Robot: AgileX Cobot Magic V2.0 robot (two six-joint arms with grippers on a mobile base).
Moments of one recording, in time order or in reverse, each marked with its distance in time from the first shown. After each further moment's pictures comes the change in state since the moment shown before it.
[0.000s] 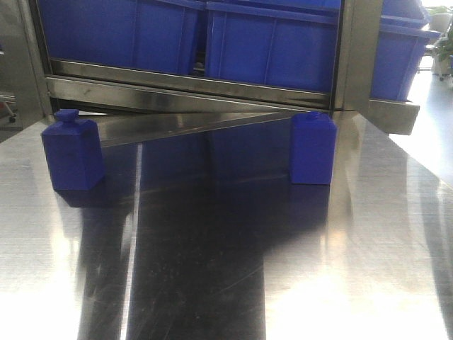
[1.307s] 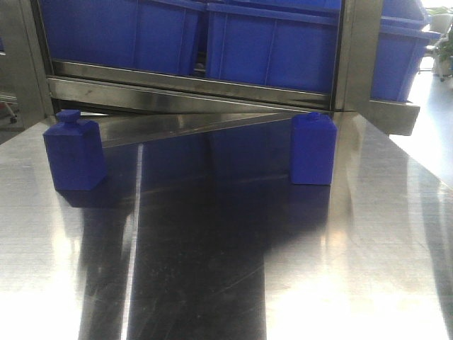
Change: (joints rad) left arm 0.000 0.000 0.000 0.000 0.000 0.000; right arm -0.094 -0.585 0.549 0.034 -0.457 0.009
